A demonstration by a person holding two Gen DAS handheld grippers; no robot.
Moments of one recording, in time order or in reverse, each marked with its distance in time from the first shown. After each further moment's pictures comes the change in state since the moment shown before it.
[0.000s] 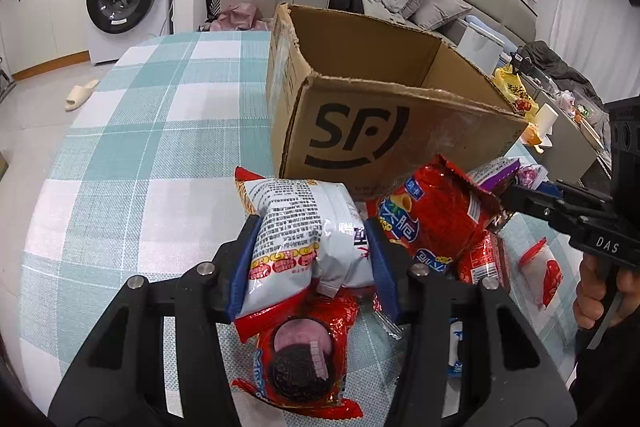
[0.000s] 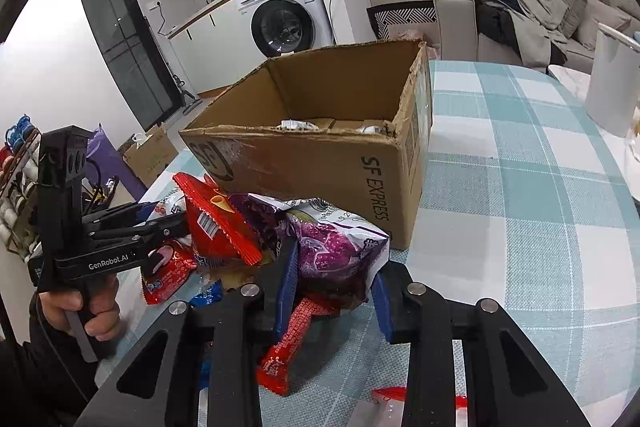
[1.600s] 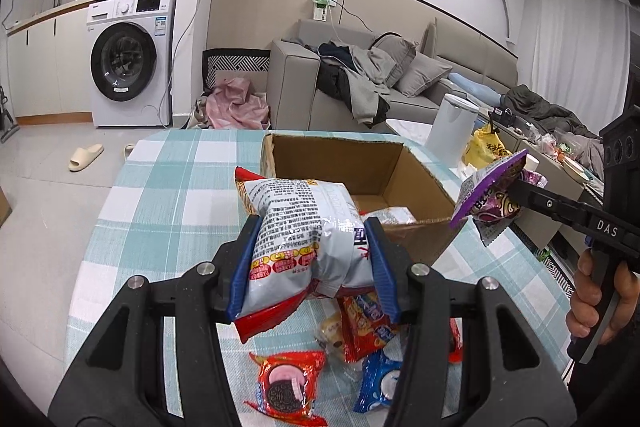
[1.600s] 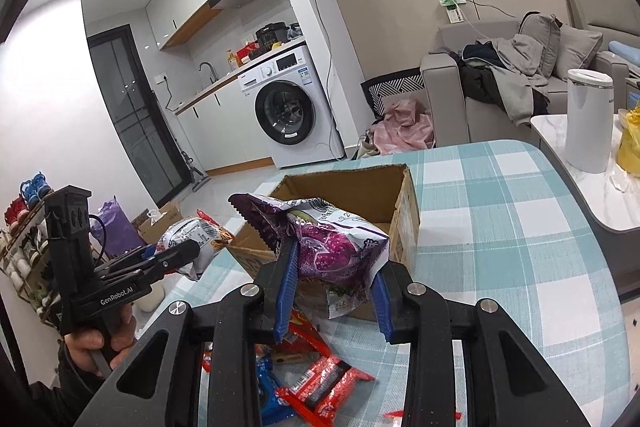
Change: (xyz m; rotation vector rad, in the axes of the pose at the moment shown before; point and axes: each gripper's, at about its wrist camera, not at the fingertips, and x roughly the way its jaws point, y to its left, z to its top) left arm -0.108 -0.036 0.042 0.036 -0.267 -0.018; right arm -0.093 0.011 0.037 0.073 -0.286 0.023
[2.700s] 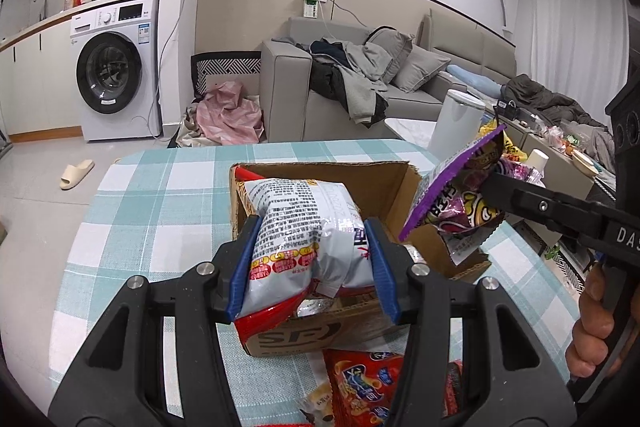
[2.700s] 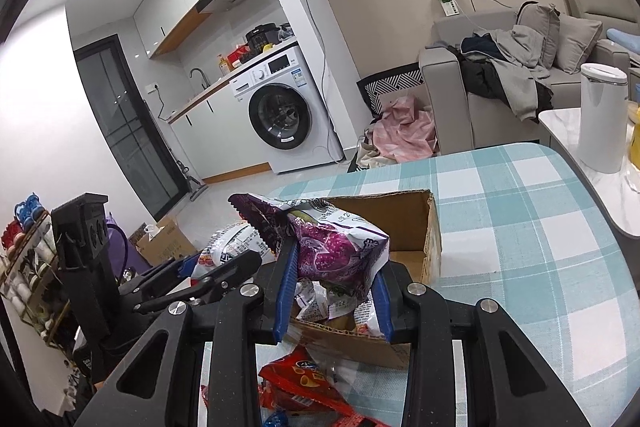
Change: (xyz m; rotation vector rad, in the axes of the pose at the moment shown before) left arm 0.076 -0.030 0.039 0.056 0.021 0.008; right arm 0.054 0.010 0.039 0.053 0.015 -0.001
